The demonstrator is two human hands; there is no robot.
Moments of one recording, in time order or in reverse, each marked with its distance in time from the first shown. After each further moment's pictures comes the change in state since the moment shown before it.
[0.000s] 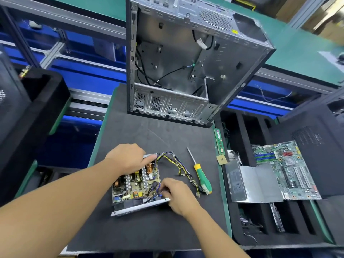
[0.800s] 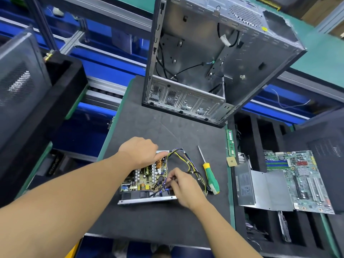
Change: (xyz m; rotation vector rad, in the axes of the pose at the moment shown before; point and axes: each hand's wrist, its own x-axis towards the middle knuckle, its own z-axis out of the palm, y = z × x) left_hand -0.003 0.005 0.014 0.092 0.115 0.059; right_hand 0.005 -0.004 -0.003 -0.004 -0.014 0.021
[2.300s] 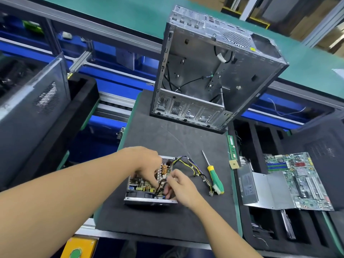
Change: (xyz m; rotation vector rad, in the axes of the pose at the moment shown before) left_hand -0.044 0.006 -0.088 -0.051 -0.663 0.176; right_hand -0.012 -0.058 0.010 0.616 -0.044 0.183
